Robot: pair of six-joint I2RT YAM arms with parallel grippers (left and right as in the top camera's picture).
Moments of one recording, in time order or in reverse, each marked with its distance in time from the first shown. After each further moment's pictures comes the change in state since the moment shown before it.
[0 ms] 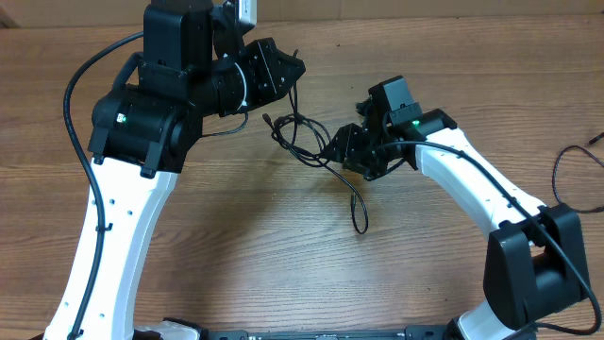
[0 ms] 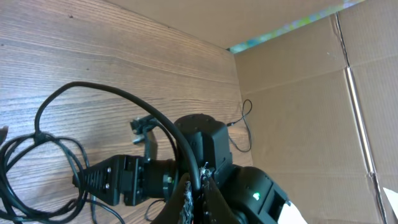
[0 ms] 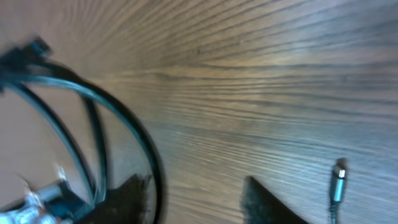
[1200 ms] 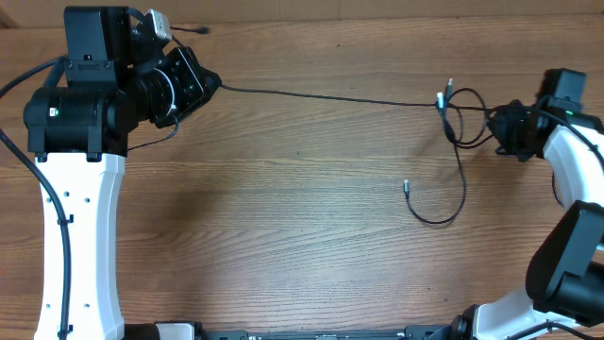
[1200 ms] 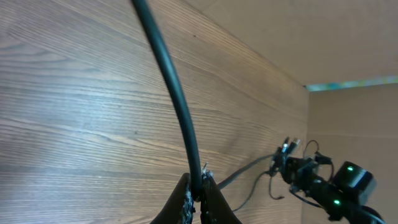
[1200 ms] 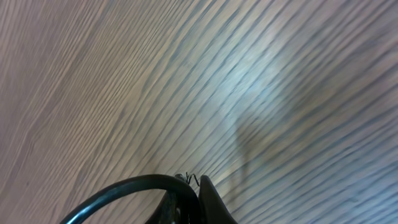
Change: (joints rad) left arm 0.291 0.001 0.000 -0.253 -0.076 0.127; right arm -0.715 0.006 0.000 0.055 0.383 -0.082
